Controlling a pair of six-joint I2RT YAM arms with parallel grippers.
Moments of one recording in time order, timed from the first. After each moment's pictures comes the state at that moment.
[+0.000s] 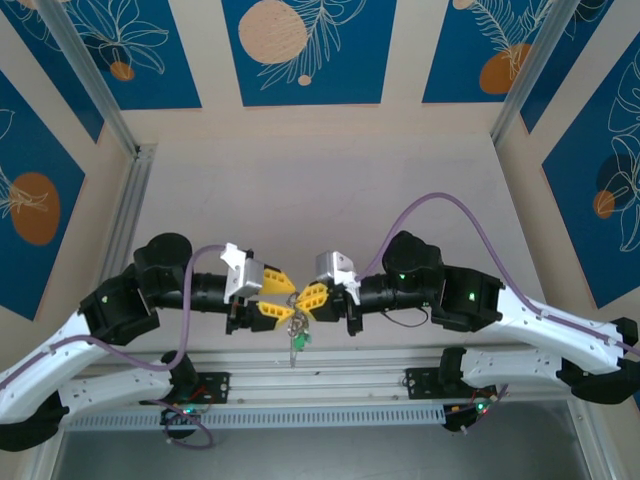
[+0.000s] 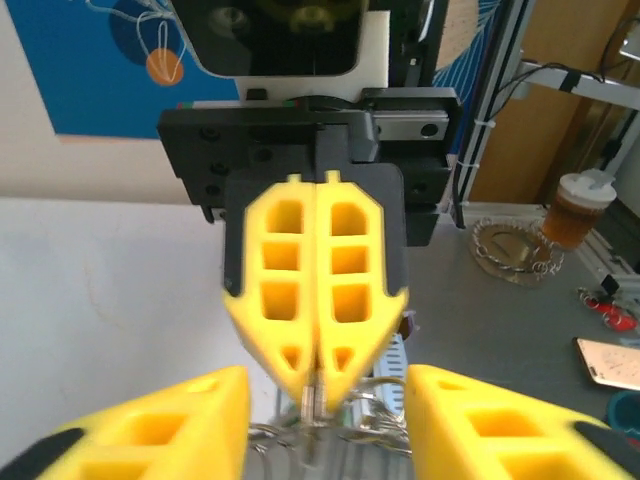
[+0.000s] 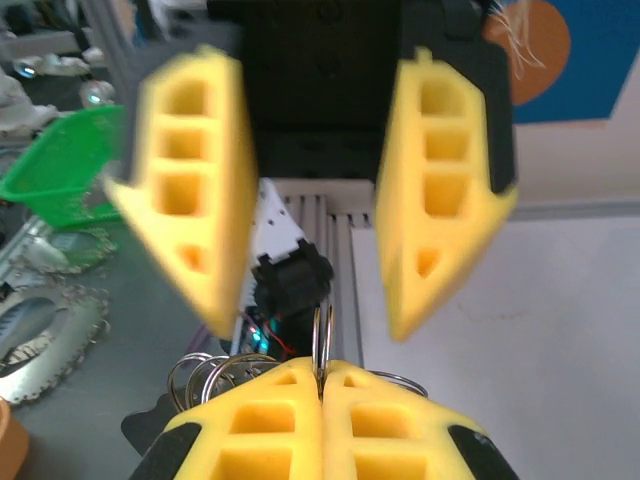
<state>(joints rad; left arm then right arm) -1.02 0.78 1.15 -0.62 0.55 0.09 1.22 0.97 1.16 -0.48 -0.32 -0.05</state>
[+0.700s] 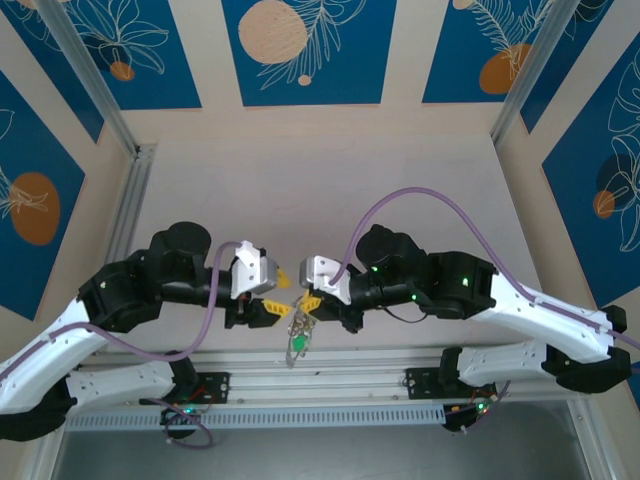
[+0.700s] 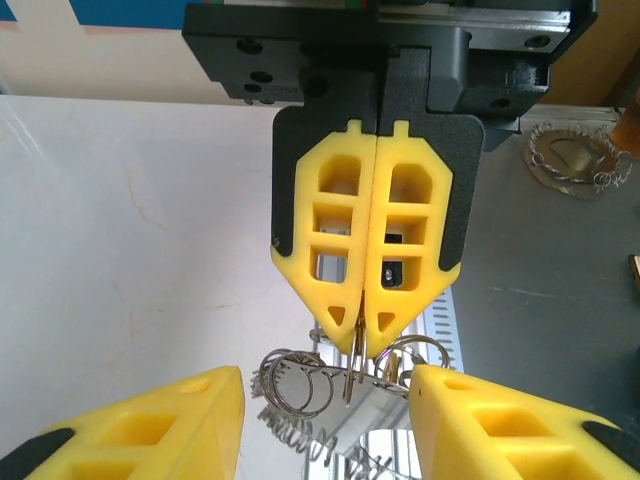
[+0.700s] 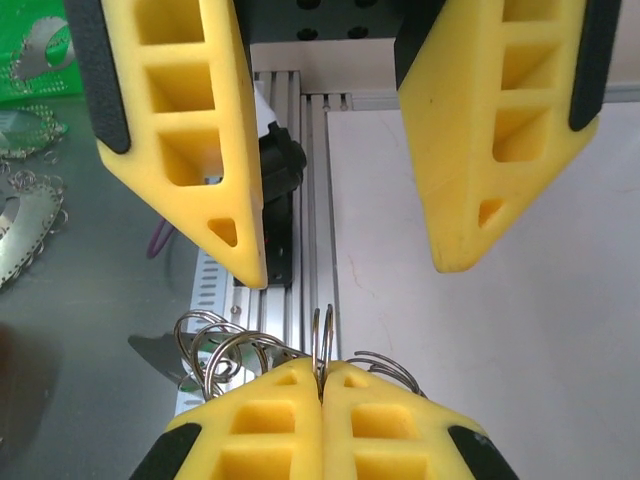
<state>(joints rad) -1.02 0.89 1.30 -0.89 0.44 0.21 1.25 1.10 1.37 -0.84 -0.24 -0.16</state>
